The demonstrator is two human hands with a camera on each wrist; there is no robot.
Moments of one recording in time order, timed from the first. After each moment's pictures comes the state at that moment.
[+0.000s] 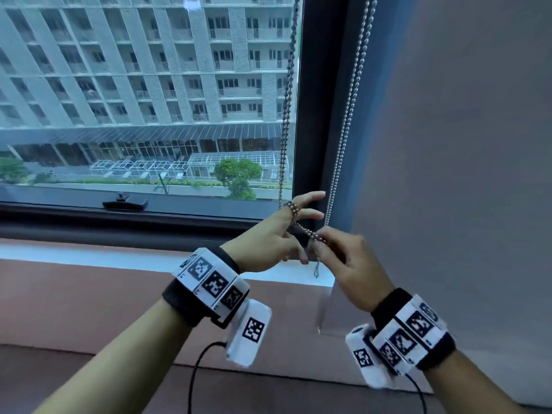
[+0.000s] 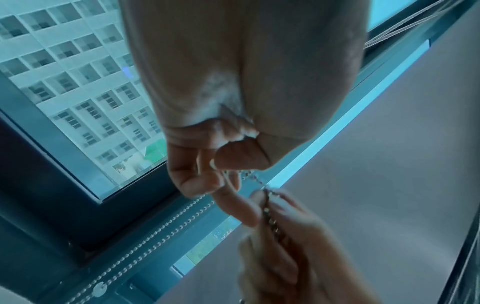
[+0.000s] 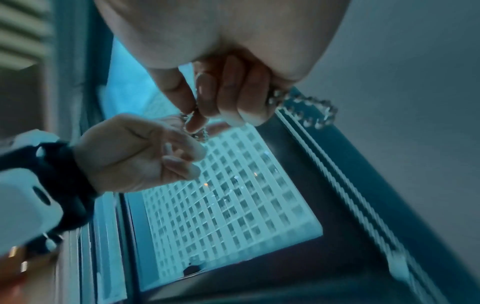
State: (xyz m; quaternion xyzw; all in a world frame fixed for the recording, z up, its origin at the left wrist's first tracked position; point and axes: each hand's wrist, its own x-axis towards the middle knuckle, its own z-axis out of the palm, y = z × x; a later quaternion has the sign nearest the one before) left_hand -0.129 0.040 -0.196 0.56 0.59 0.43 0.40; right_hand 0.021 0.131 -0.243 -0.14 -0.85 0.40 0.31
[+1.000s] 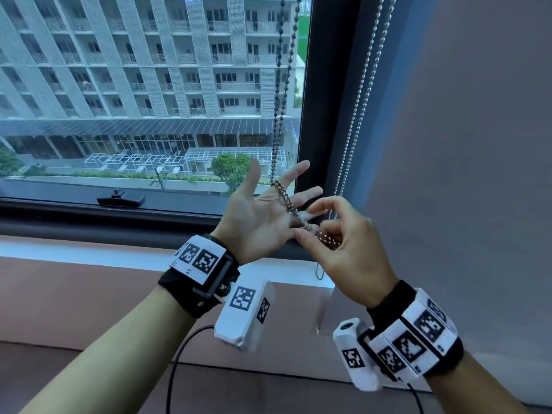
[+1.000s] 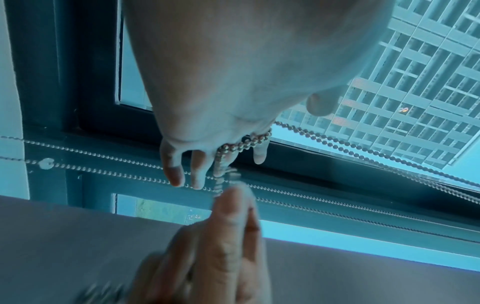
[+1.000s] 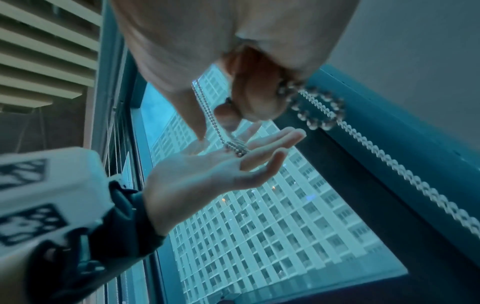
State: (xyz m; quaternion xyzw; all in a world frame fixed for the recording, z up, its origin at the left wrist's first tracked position) left_hand -0.159 0.056 -0.196 0.27 0.27 0.64 0.66; right_hand 0.002 0.115 -0.210 -0.19 -0.82 0.40 0.37
